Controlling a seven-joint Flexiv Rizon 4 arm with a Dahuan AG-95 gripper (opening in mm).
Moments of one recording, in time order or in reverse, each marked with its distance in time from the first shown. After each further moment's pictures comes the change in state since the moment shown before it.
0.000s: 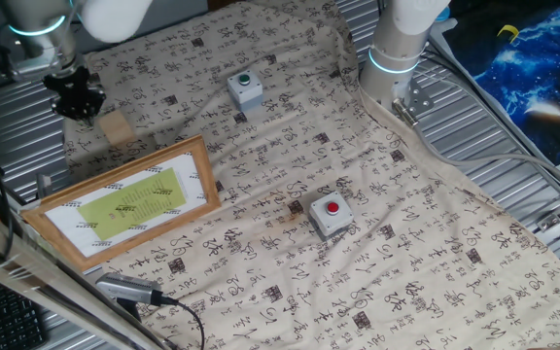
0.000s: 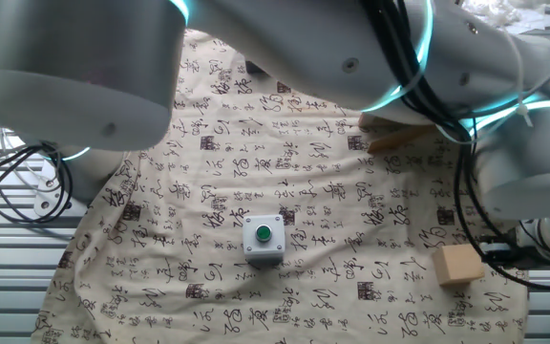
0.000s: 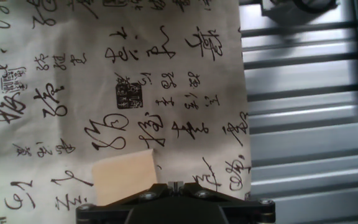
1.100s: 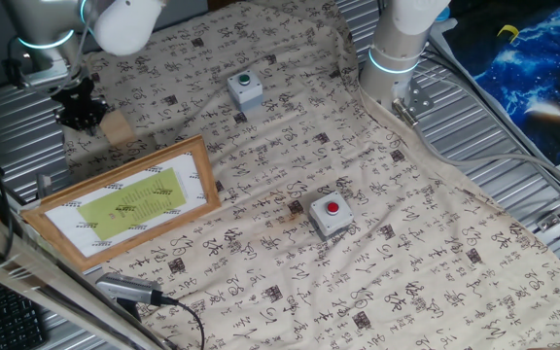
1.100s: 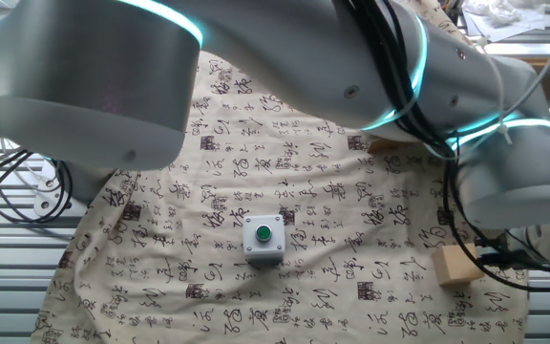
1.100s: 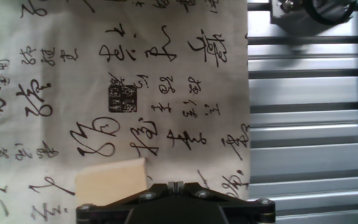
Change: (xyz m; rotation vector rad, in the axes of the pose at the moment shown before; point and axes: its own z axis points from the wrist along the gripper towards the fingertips) arm -0.001 -0.005 0.027 0.034 -0.006 -0.036
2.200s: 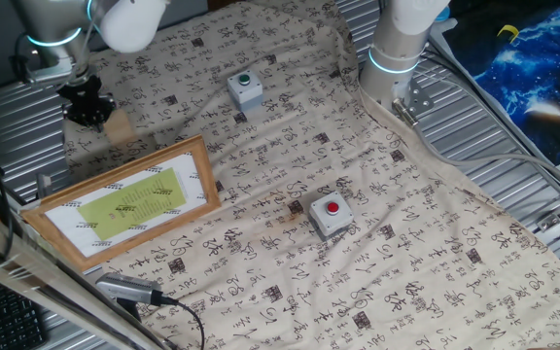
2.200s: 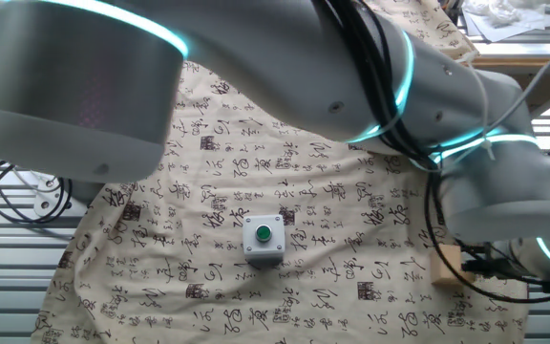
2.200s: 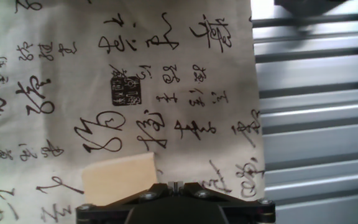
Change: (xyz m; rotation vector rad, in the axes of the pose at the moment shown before) arm 0.013 0.027 0.005 -0.016 0.001 0.100
